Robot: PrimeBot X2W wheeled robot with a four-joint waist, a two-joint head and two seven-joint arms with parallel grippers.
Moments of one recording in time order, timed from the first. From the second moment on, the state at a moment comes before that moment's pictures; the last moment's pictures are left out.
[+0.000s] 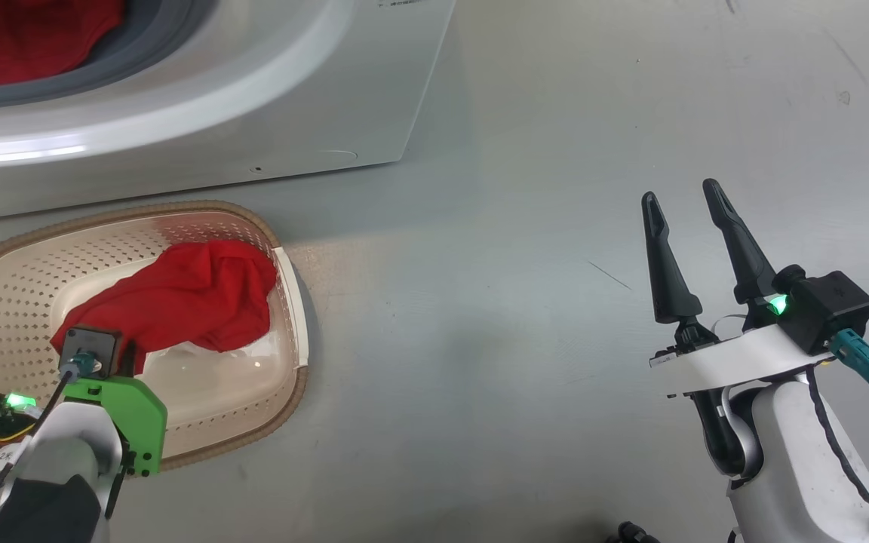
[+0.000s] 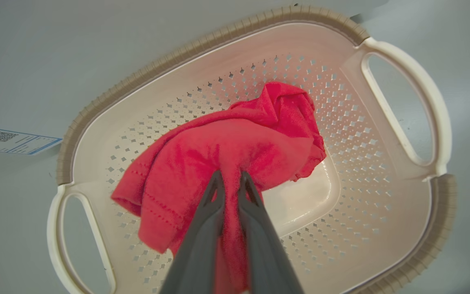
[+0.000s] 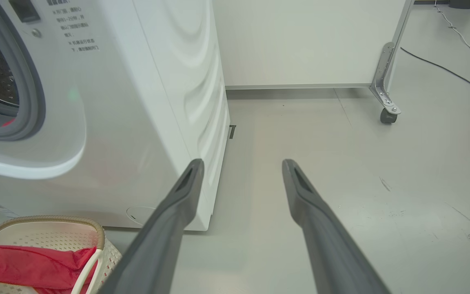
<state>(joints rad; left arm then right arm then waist) -0.47 0.19 -0.13 0.85 -0.04 -0.06 -0.04 -0.24 -0.05 0.16 0.10 0.30 0.11 -0.25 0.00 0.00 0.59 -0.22</state>
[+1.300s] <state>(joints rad) -0.52 0.11 -0.15 1.00 -0.04 -0.03 -0.23 -0.24 -0.05 0.14 0.18 0.29 0.11 -0.25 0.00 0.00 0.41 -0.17</state>
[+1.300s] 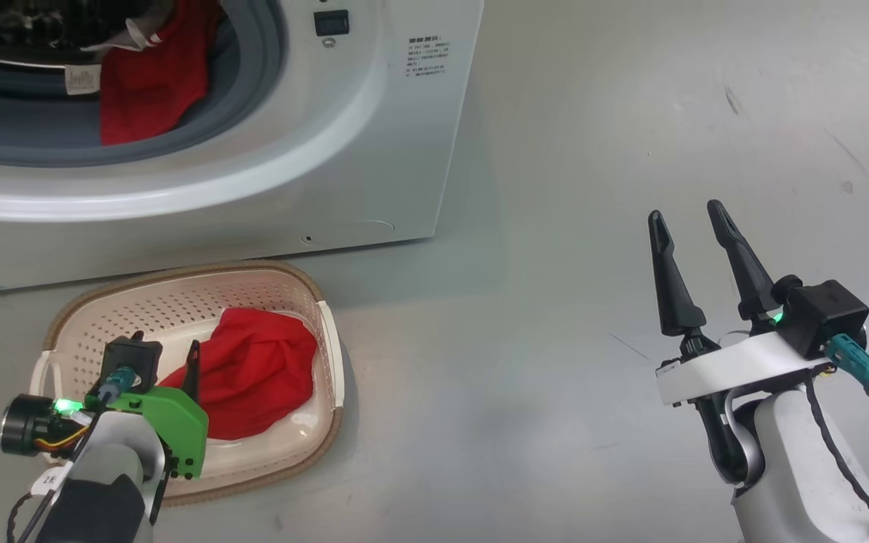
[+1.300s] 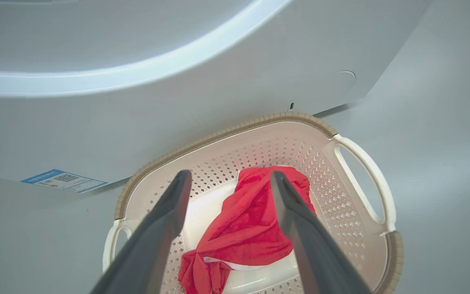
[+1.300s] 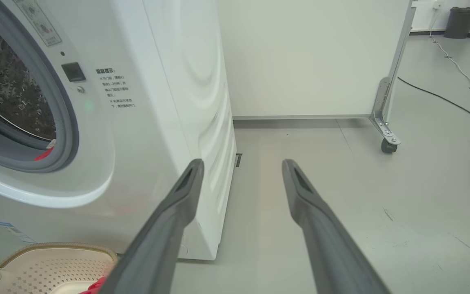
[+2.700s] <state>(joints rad) -0.31 0.05 -0.08 0.49 -0.15 -0.07 -0.25 -0.09 -0.05 0.10 0.17 0.27 0.11 -0.25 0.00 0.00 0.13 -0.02</state>
